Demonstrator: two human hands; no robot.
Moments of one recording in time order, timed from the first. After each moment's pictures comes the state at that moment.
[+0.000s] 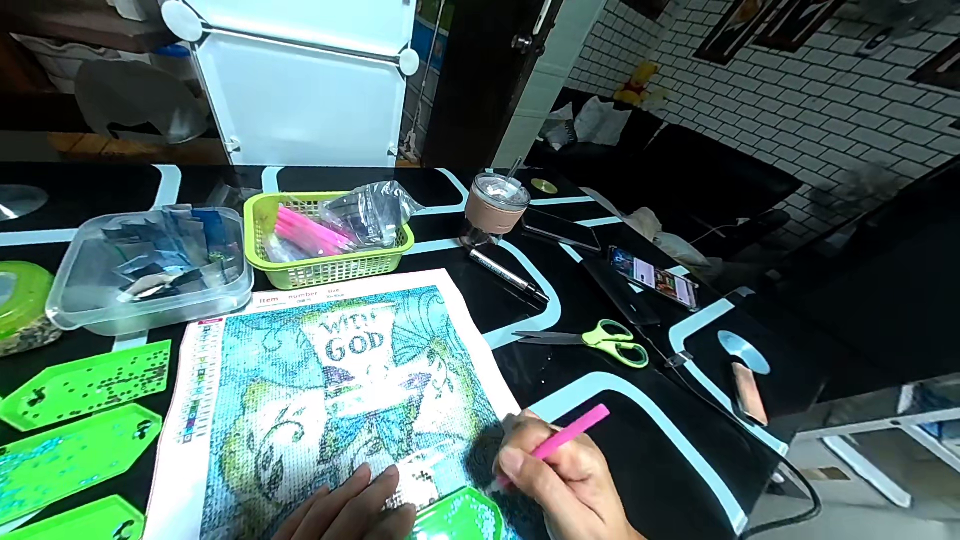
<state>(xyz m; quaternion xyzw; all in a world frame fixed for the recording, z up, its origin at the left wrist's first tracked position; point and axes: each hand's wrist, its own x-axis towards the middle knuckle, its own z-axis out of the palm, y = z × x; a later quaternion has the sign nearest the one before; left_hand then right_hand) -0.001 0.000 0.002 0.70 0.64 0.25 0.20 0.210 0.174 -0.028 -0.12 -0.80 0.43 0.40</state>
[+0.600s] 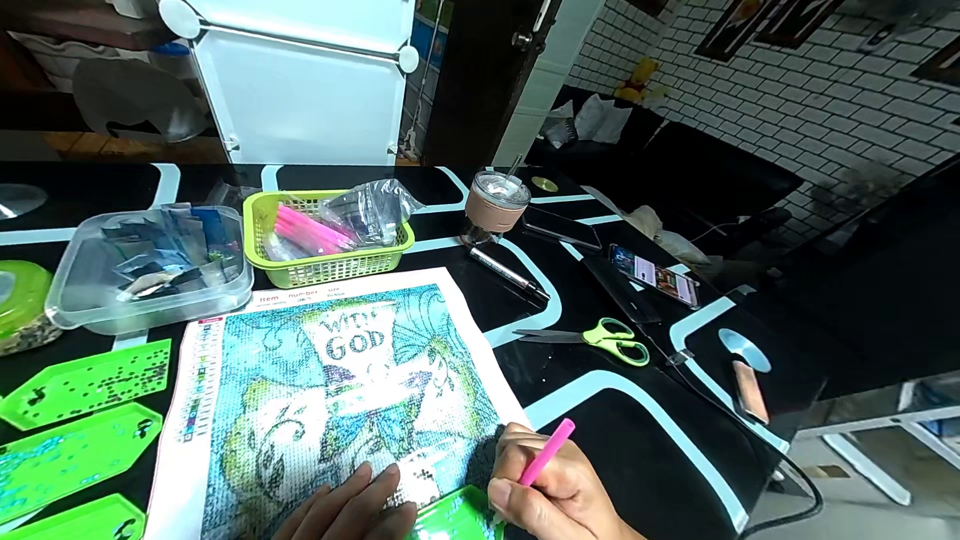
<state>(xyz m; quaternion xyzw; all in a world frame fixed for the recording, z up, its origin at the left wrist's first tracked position) -0.001 0.000 0.002 0.70 0.64 0.26 0.19 0.211 0.175 -0.028 -0.04 -0.84 0.42 0.35</state>
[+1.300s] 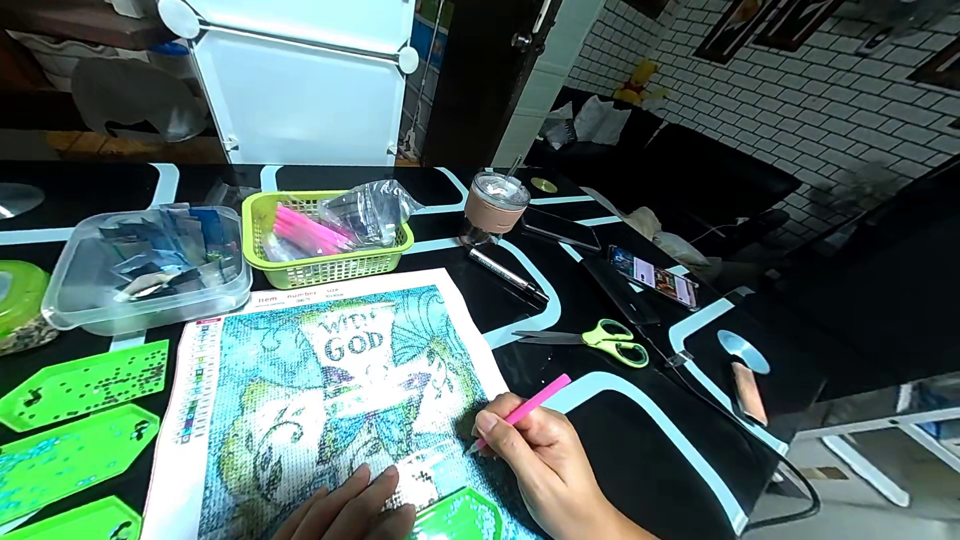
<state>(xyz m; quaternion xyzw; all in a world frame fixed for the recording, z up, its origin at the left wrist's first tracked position) 0.000 0.000 0.001 0.70 0.65 0.25 0.18 0.193 0.180 -0.032 -0.19 -0.78 0.45 0.39</state>
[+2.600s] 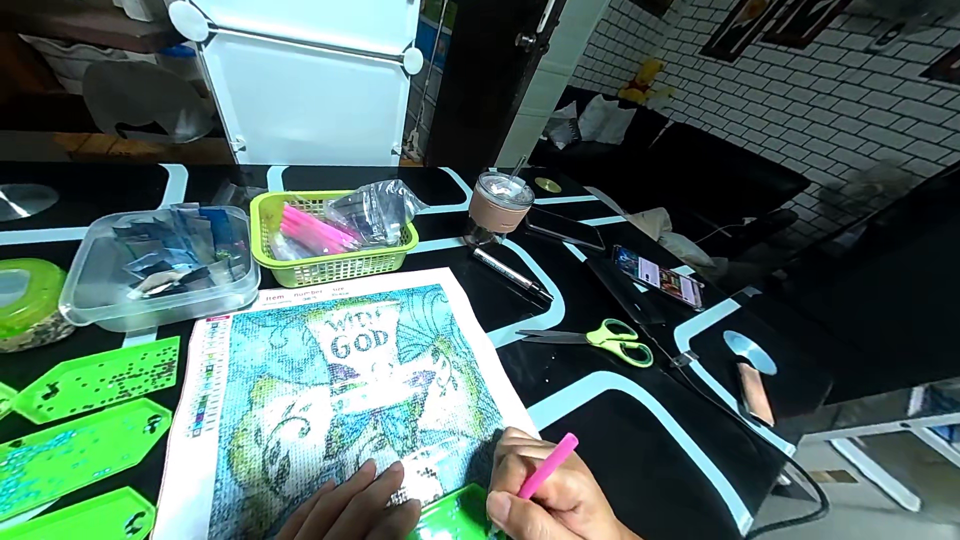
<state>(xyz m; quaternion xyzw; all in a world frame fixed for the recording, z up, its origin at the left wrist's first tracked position) -0.001 -0.001 0.001 0.70 0.64 0.26 0.19 0.208 0.172 -0.028 -0.02 -0.84 0.41 0.34</state>
